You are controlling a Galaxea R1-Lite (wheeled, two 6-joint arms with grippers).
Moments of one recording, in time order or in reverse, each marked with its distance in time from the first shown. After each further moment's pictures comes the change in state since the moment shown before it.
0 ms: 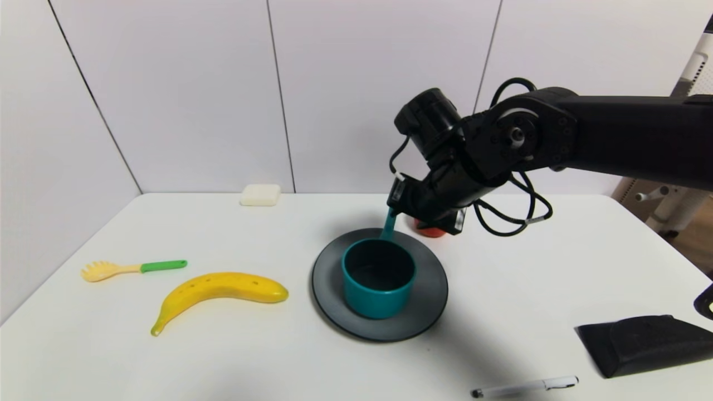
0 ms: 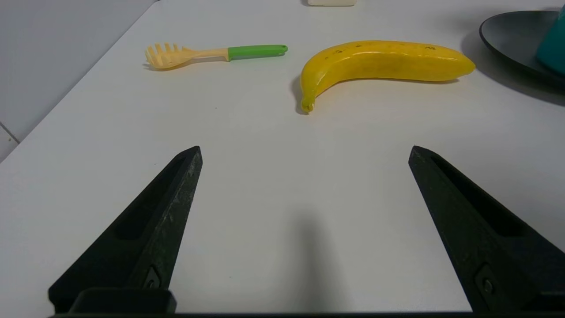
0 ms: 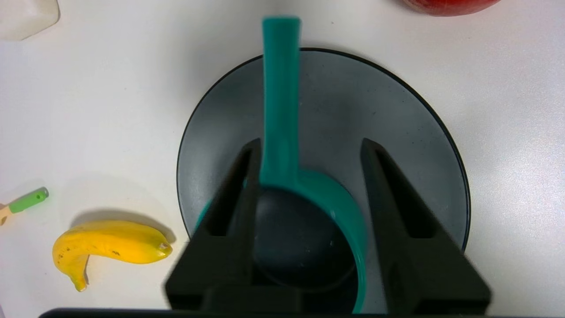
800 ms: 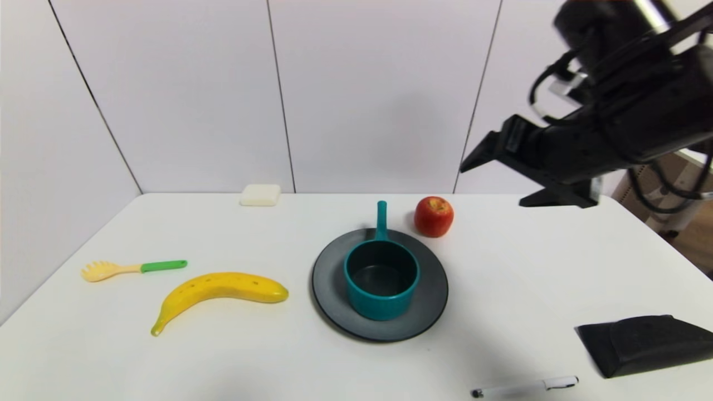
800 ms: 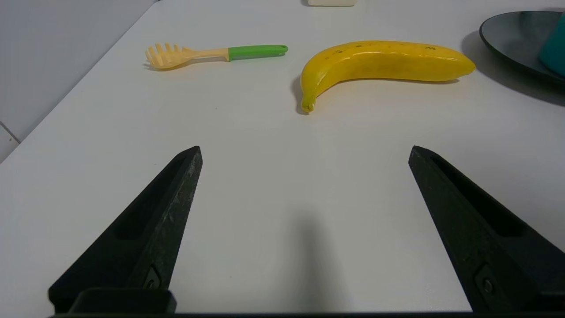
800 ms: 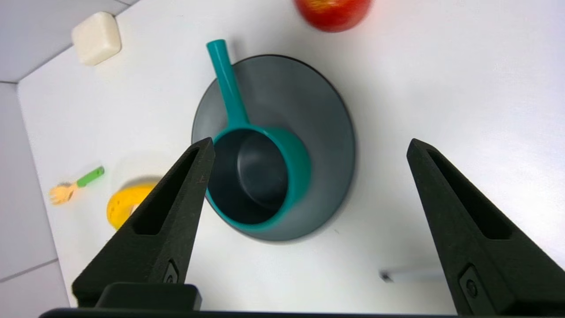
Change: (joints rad) left arm 0.000 0.000 0.000 0.000 0.000 0.000; right arm -0.109 -0.421 0.173 0.129 0.022 -0.039
